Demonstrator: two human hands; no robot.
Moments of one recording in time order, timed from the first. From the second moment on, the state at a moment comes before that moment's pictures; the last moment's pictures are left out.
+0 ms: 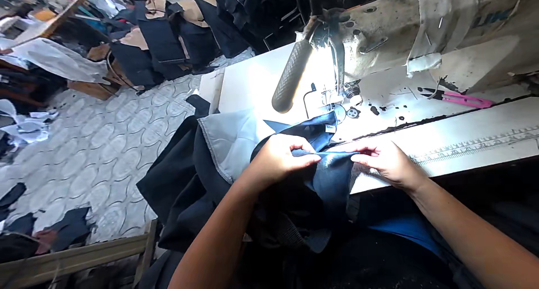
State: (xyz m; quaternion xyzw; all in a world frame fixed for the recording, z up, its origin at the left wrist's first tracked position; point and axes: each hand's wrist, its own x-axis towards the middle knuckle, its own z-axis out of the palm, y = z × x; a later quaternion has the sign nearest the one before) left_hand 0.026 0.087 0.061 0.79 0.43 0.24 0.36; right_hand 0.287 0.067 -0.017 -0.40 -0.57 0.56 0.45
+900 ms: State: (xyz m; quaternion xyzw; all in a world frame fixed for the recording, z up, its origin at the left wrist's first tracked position) left_hand 0.058 0.060 0.024 0.82 0.31 0.25 0.40; right_hand 0.260 0.037 -0.046 -0.11 -0.34 0.85 0.39
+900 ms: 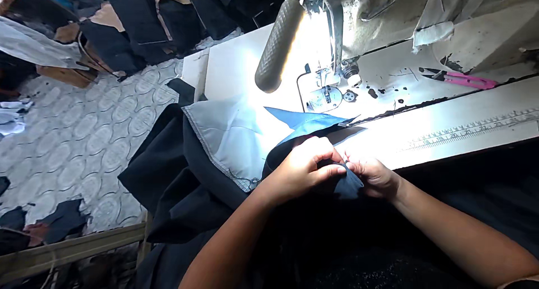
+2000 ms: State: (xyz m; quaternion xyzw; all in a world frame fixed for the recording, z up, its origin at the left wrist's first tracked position) left_hand 0.064 0.057 0.018 0.76 0.40 0.32 0.41; right_hand 0.279 0.053 -0.008 -0.36 -0.75 0.31 0.47
